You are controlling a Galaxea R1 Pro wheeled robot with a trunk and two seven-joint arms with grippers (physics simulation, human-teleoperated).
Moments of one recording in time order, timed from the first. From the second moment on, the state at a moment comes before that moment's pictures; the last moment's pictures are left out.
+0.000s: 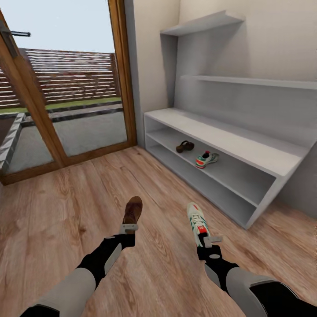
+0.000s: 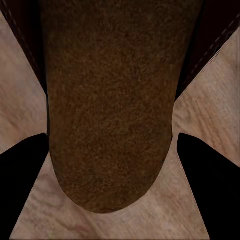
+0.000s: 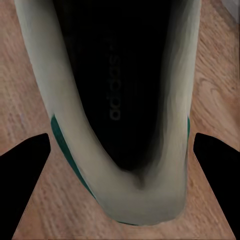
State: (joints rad) left arm -0.71 -0.08 -0.18 -0.49 0.22 0.32 0.05; right arm -0.82 0.06 0.13 0.03 0.01 -0.12 -0.23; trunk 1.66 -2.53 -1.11
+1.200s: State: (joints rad) left arm -0.71 -0.08 -0.18 -0.49 0.22 0.32 0.05; right arm -0.82 0.06 0.13 0.03 0.01 -0.12 -0.23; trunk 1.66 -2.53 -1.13
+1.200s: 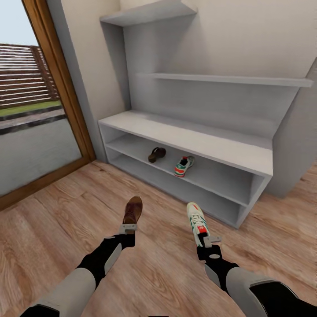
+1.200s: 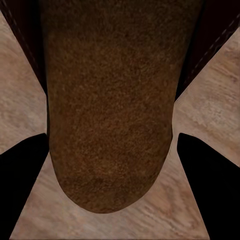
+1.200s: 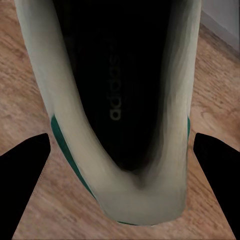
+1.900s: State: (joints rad) left arm -0.71 -0.08 -0.18 -0.49 0.22 0.32 0.05; right arm -0.82 0.06 0.13 0.03 0.01 -0.12 -0.23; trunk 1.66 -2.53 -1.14
